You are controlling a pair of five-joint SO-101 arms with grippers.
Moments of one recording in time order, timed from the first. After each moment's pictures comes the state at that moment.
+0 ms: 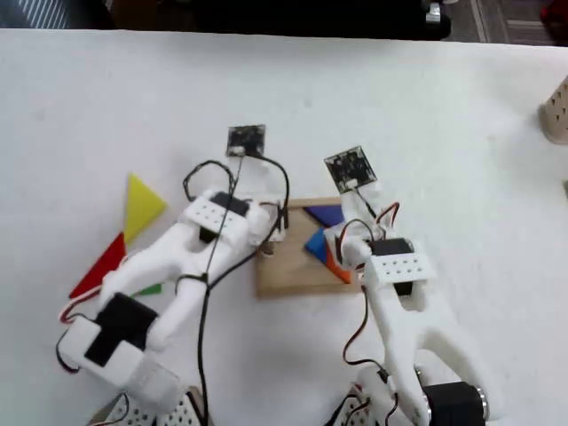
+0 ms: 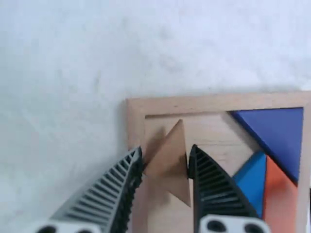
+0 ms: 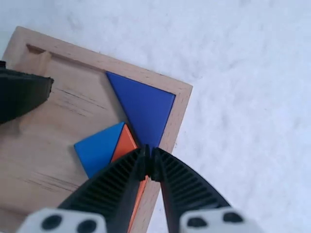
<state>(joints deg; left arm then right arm) 21.8 5.3 33.1 38.9 29.5 -11.2 -23.6 60.0 29.3 17.2</state>
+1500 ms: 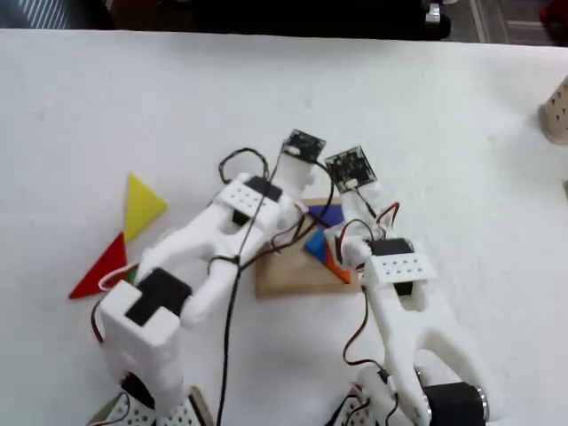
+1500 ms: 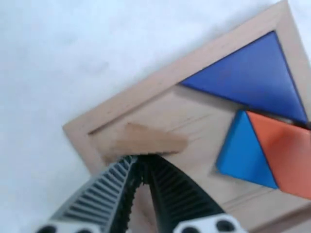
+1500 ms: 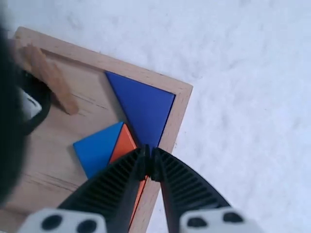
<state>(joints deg) 26.6 20.3 15.2 51.8 6.0 -11.2 -23.6 60.0 29.3 17.2</state>
